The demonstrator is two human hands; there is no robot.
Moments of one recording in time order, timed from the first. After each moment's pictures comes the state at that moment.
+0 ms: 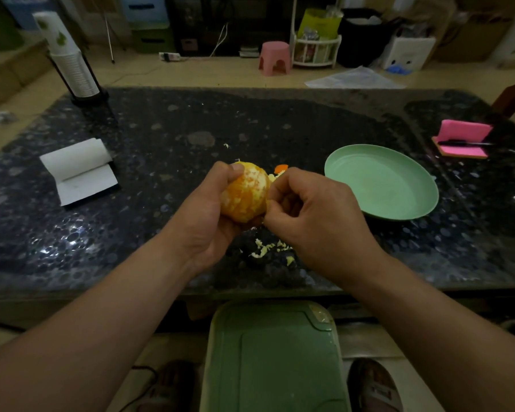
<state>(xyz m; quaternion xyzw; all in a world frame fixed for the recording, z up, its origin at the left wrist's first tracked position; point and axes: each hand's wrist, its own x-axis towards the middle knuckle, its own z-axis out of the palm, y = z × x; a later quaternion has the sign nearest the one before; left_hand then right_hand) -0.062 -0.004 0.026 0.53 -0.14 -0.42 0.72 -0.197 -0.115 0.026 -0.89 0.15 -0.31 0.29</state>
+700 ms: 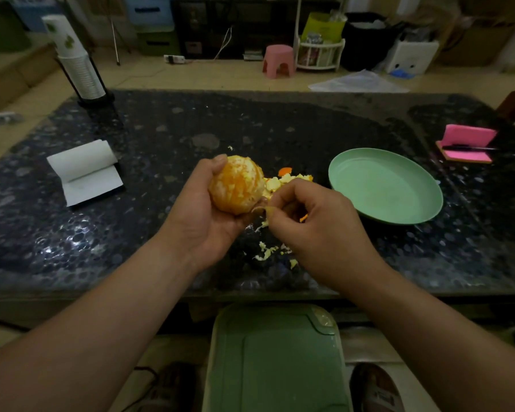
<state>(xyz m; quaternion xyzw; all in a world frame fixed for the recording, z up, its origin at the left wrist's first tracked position) -0.051 -0.004 0.026 0.44 -0.05 -0.45 0.78 -0.199 -0.107 0.024 -0.86 0.19 -0.28 0.40</state>
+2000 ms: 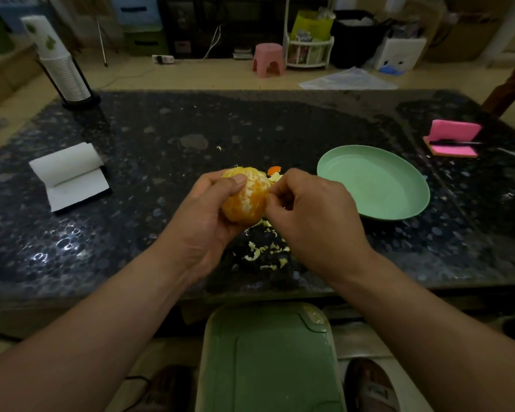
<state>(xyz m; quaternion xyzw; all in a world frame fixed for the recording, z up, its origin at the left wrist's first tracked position) -0.062 -0.007 0.011 0.53 -0.14 -0.40 0.74 -0.192 -0.120 0.019 -0.89 0.22 -0.34 0.18</state>
